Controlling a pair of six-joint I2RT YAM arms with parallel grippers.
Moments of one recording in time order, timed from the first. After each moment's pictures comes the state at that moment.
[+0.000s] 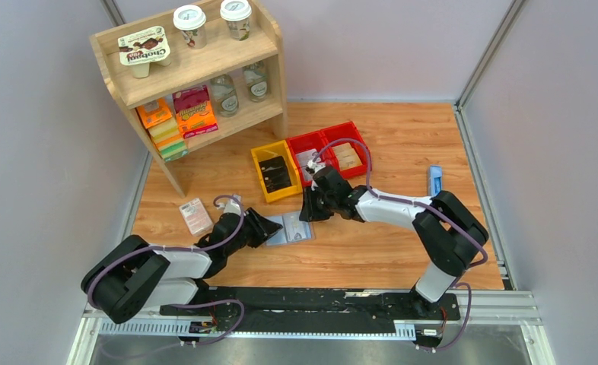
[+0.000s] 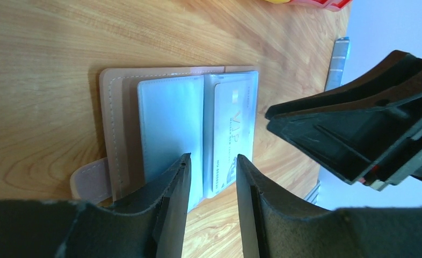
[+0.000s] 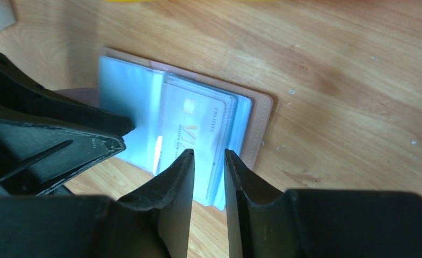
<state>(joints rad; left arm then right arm) -0.63 1.23 0.08 0.69 0.05 -1.19 0.78 1.67 0.93 -0.09 -0.17 0.57</state>
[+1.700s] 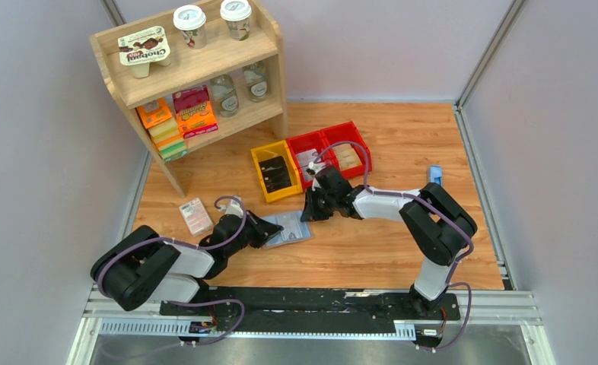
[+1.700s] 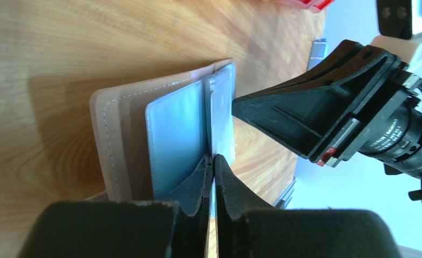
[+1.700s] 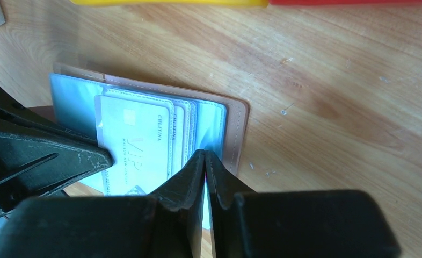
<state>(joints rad) -0.63 1.35 0.06 0.88 0.08 -1.27 0.73 1.78 0.92 0.00 -0.27 0.56</state>
